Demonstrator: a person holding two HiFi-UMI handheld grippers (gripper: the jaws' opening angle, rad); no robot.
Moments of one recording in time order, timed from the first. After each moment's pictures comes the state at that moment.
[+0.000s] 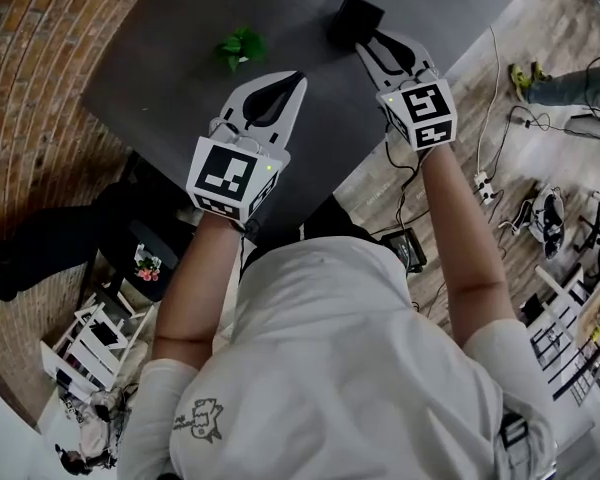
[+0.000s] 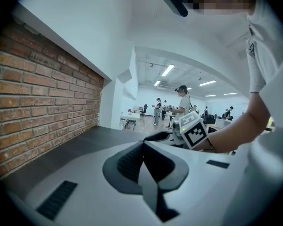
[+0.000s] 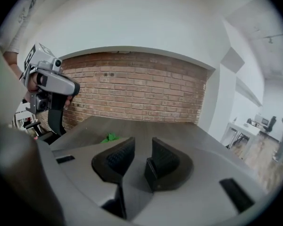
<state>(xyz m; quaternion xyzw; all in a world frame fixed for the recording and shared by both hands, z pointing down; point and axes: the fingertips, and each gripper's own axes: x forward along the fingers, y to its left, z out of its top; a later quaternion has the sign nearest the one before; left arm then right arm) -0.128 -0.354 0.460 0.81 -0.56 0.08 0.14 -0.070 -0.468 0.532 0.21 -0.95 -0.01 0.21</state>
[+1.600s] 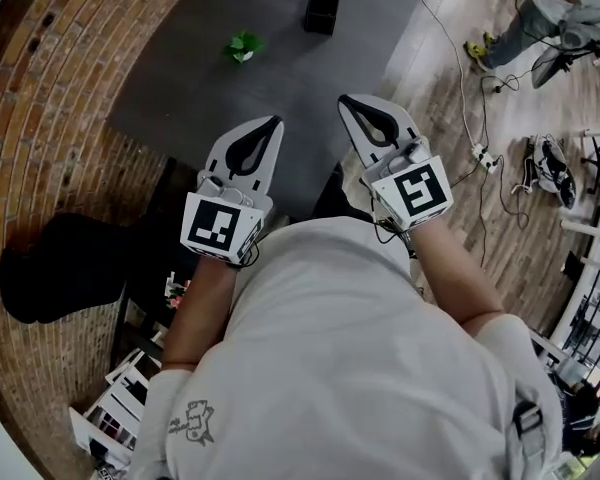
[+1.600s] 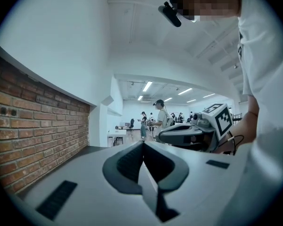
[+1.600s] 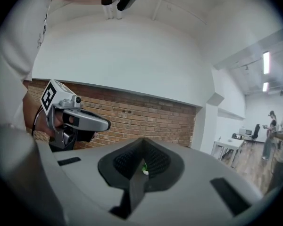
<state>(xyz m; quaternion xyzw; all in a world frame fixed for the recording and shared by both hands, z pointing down) -0.107 -0.098 0.351 0.86 -0.51 0.04 0.02 -0.031 -0.140 0.343 0.27 -0.96 -0.06 0.06</state>
